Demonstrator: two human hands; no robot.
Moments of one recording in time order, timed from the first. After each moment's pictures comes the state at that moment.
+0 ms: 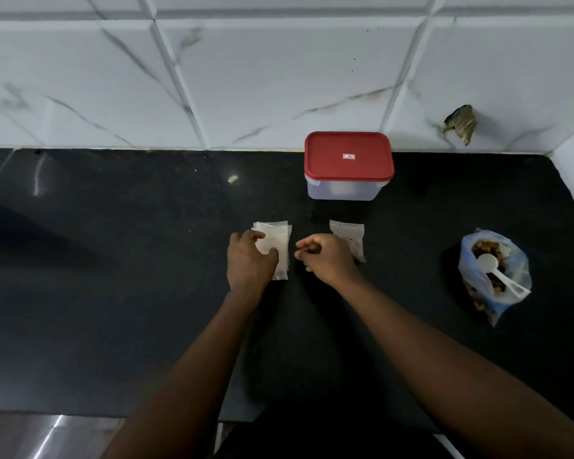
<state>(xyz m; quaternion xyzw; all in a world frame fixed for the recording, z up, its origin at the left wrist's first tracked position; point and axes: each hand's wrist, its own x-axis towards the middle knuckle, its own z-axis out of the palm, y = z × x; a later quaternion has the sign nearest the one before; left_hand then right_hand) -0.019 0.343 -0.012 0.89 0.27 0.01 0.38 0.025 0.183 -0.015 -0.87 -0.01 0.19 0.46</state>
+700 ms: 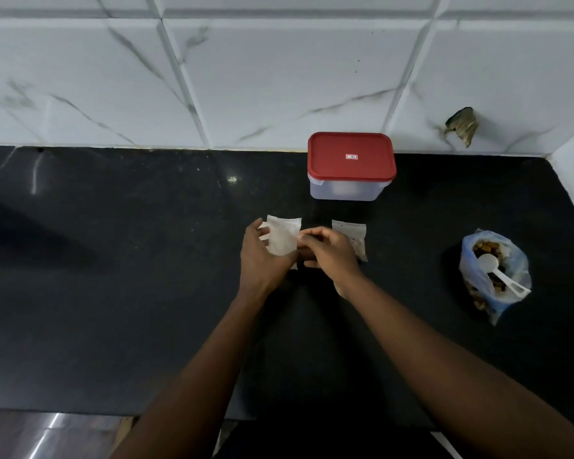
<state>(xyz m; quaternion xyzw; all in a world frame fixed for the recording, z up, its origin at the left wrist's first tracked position) -0.029 0.334 -0.003 0.80 0.23 0.02 0.56 0.009 0.192 0.017 -0.74 0.10 0.21 0.63</state>
